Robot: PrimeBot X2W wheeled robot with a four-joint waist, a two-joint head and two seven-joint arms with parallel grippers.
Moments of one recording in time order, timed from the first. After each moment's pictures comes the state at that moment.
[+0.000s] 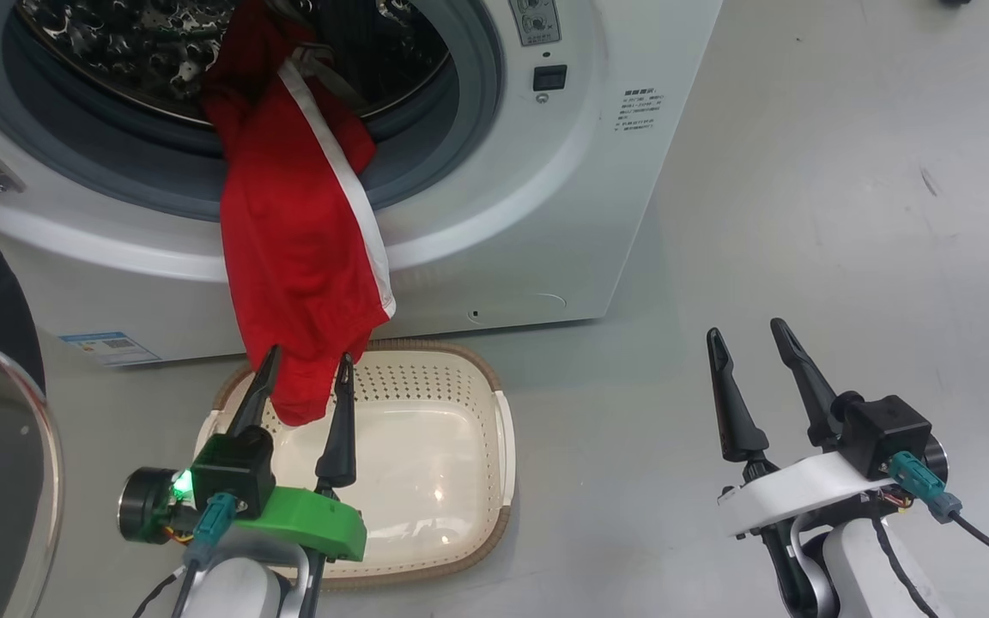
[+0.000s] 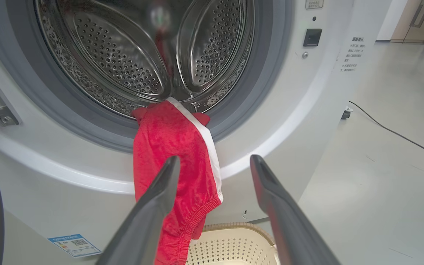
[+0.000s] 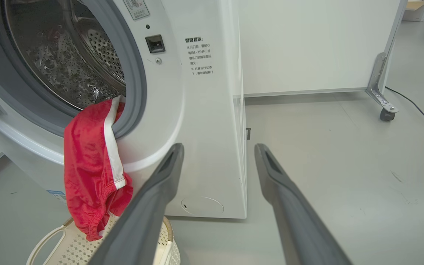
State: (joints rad) left arm -0.16 0.03 -0.32 0.22 -0.29 0.12 -0.25; right arm -0.10 -0.05 0.22 0.19 0.30 0.12 -0.26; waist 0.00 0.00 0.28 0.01
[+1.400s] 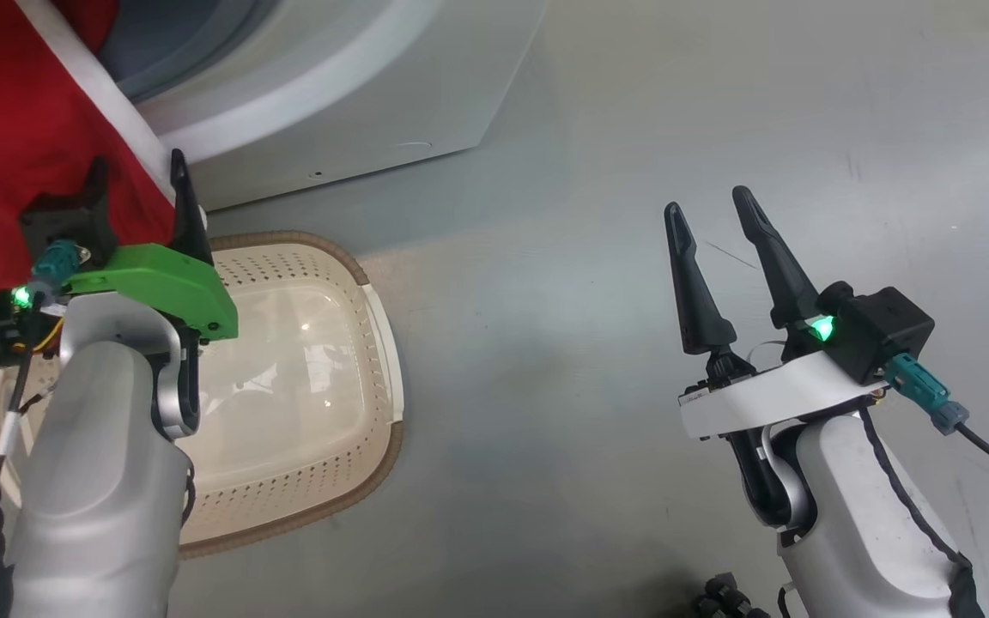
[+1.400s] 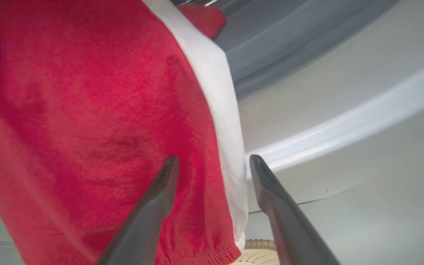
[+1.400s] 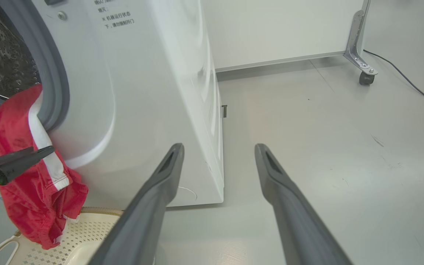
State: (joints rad) left arm -0.62 0.05 -0.09 0.54 -0.27 0.12 -0.10; right arm -0.30 -0.05 0.32 0.12 0.39 0.12 -0.26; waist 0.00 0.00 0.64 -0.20
